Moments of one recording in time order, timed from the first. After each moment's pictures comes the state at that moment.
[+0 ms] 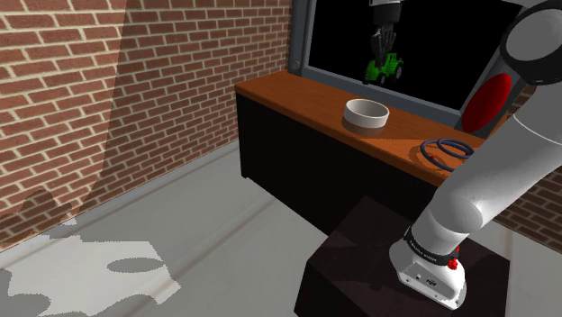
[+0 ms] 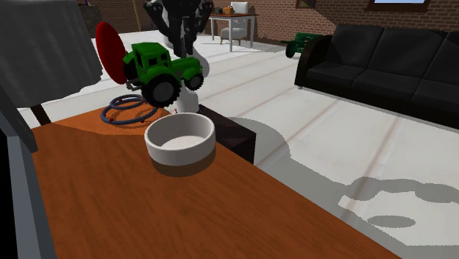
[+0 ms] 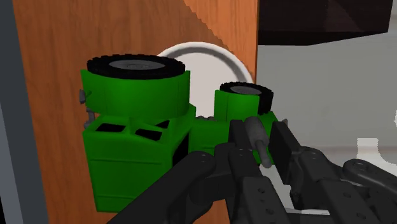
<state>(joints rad) -0.12 -0.14 -0.32 -1.57 -0.11 1.24 -0.42</state>
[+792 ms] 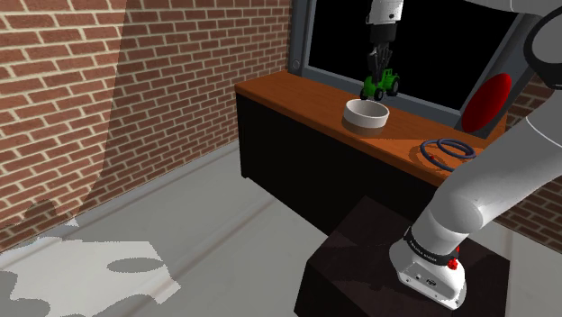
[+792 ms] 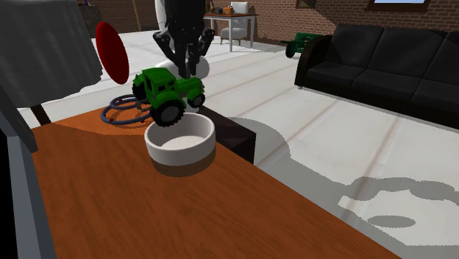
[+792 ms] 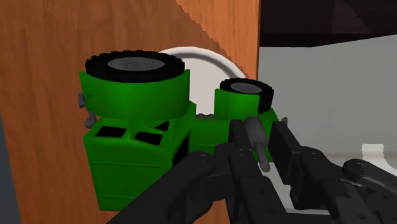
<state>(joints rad) -0.11 -0.23 -0.30 -1.79 -0.12 1.38 -0.38</state>
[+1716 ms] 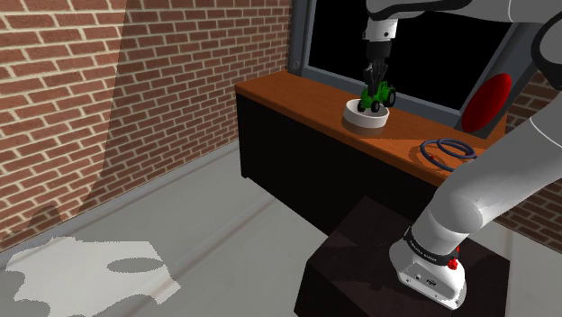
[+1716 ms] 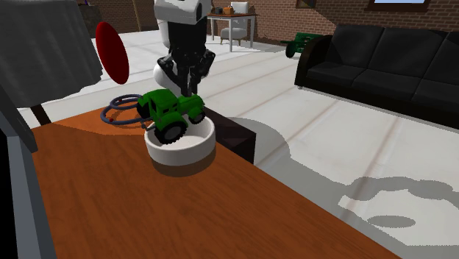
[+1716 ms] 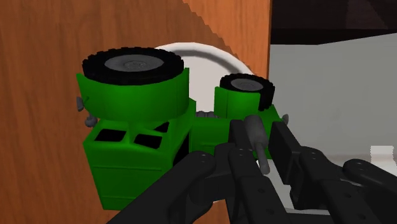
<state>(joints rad) -0.12 -0.26 -0.31 -1.94 -0.13 1.50 -0.37</state>
